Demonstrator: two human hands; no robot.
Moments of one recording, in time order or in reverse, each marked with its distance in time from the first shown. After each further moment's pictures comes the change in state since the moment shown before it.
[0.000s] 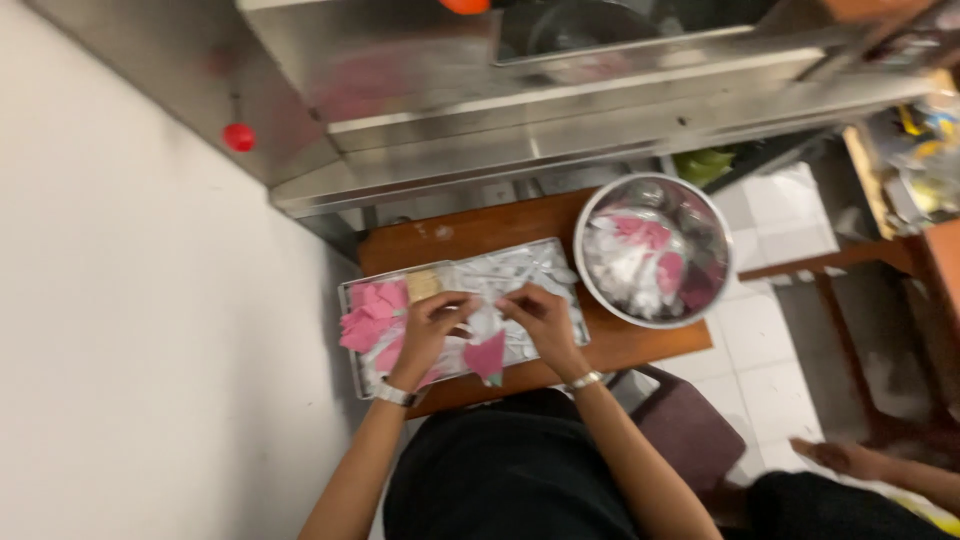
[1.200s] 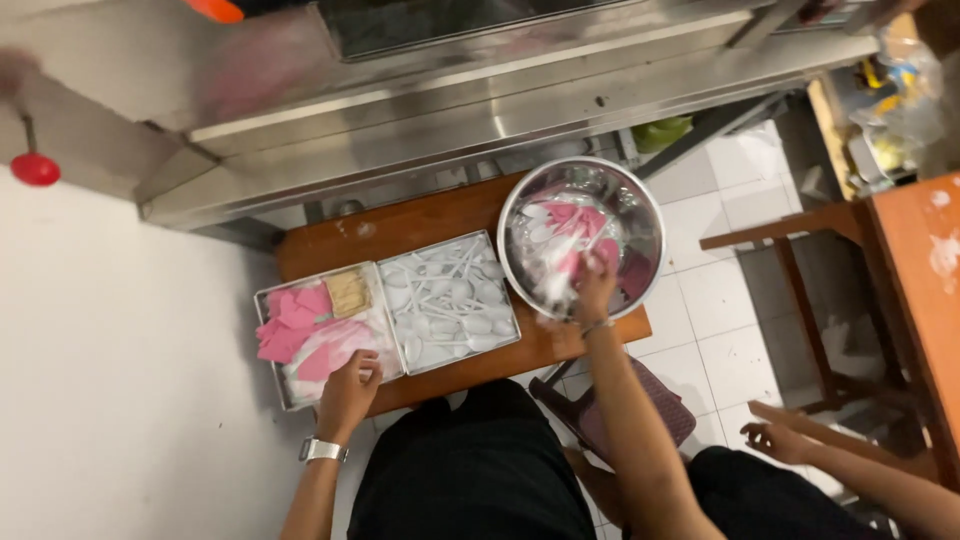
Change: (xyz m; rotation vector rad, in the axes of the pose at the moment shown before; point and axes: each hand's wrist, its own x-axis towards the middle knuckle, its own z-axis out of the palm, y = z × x) left_hand -0.007 -0.110 0.004 0.965 0.100 -0.314; right_hand 0.081 0.257 -0.282 0.281 0.804 0.472
